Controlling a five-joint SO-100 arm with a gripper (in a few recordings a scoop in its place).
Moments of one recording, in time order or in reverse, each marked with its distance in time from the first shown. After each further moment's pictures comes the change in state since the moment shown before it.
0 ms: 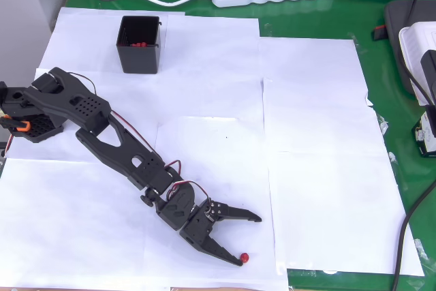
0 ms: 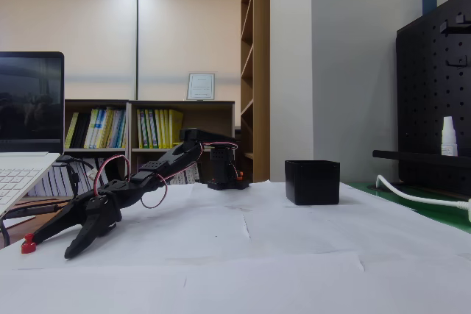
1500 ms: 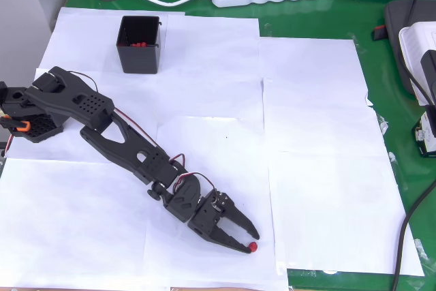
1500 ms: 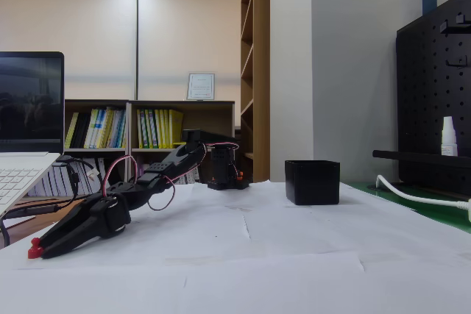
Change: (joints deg) arm -0.6 1.1 1.1 -1.8 1.3
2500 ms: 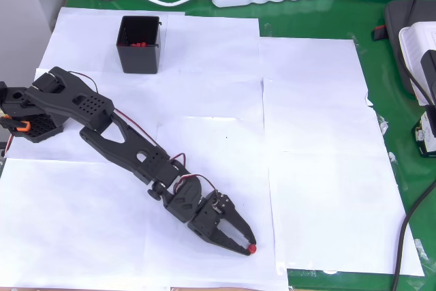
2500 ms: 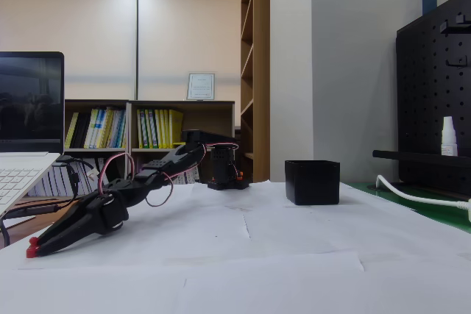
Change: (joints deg) arm 0.5 -2.0 7.6 14.6 4.4
